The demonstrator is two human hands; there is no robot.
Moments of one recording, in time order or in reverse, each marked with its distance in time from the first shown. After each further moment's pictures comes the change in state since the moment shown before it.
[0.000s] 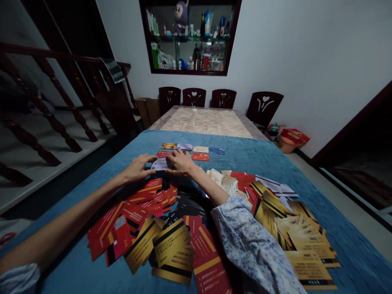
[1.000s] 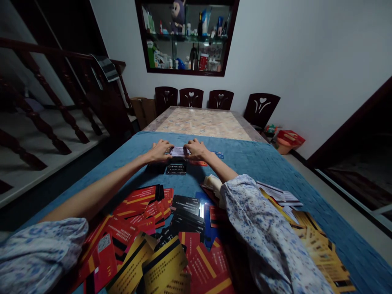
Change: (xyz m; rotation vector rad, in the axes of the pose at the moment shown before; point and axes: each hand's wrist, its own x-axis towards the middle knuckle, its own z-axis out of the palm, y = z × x) left_hand 0.124 0.042 0.009 0.198 -0.118 0.126; right_hand 0.026 0.103 -0.012 -0.065 -0.102 0.171
